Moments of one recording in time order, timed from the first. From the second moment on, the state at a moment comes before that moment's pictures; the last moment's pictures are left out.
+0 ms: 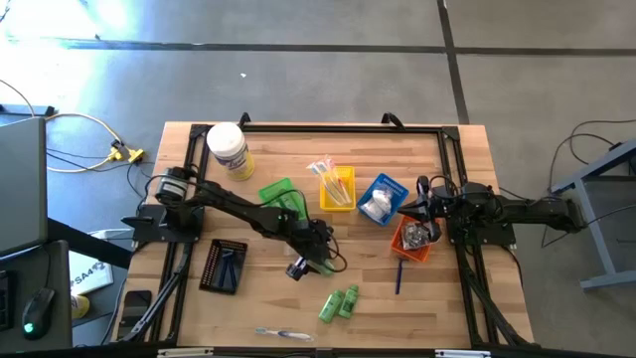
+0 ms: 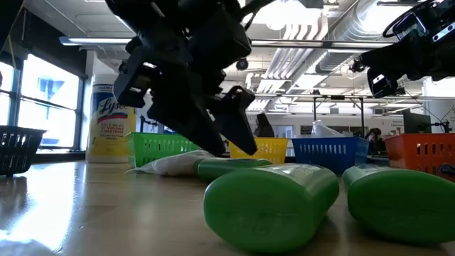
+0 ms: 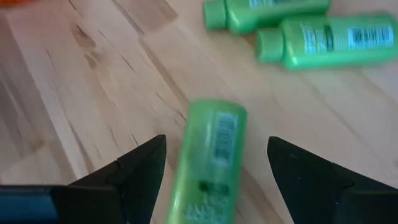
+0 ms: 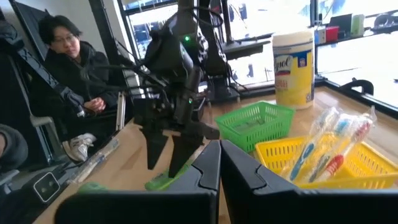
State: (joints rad) left arm -0.17 1.89 1.13 -0.04 0.25 0.34; right arm -0.06 0.12 0.01 0.13 -0.13 0.19
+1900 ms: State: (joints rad) left arm -0.02 1.44 1.10 -0.75 -0.23 0.73; right arm -0.06 0.14 0.01 0.15 -0.13 0.18
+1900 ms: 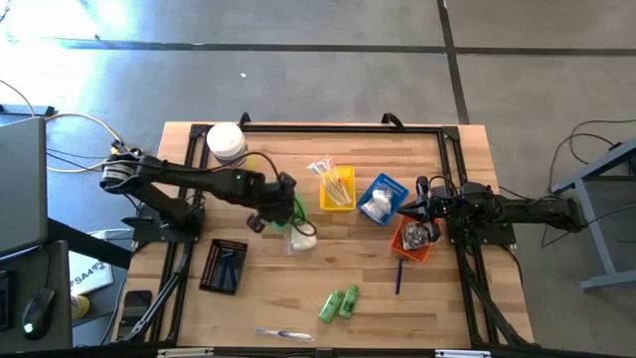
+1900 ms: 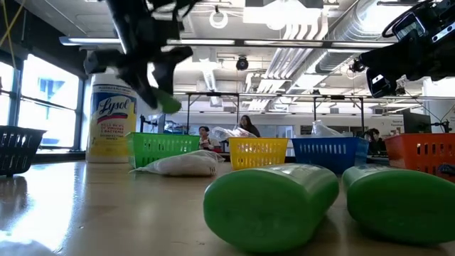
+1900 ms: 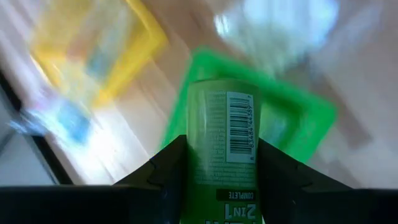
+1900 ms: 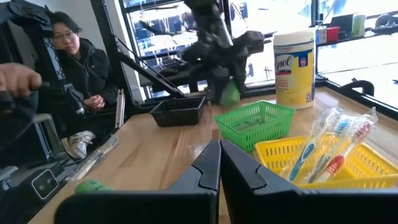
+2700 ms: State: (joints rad) left arm 0.08 1.49 0.90 -0.52 -0.14 0.92; right arm -0.06 0.14 0.01 0.15 -0.13 0.18
